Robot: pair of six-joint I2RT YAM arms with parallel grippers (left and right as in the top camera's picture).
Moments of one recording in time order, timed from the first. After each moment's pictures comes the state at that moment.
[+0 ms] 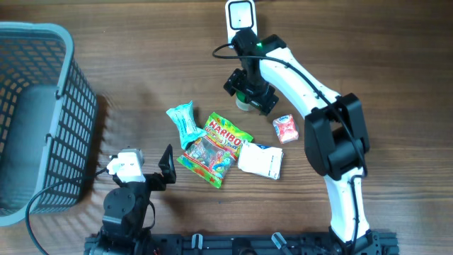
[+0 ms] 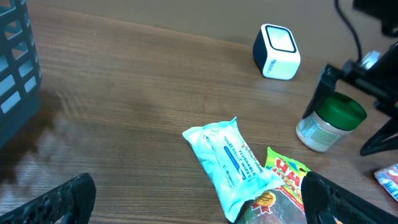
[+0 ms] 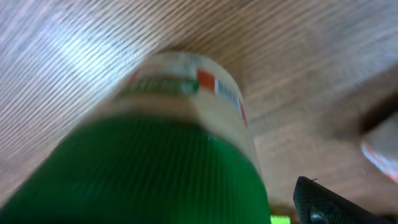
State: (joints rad) left arm -0.23 0.02 0.13 -0.41 -0.13 -0.27; right arm 0.49 2.25 1.89 -1.15 -0.12 1.06
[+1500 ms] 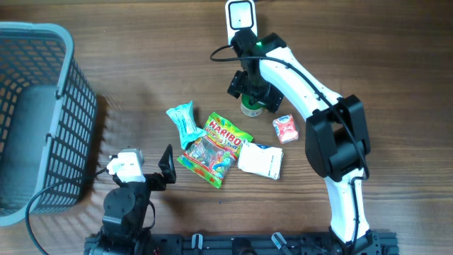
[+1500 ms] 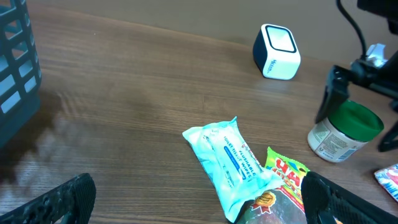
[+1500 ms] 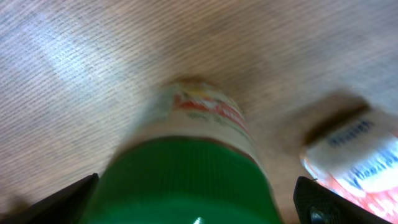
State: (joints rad) left arm -0.23 0.02 0.13 -0.41 -0.13 -0.27; right arm 0.49 2.26 1.91 -1.24 -0.02 0.93
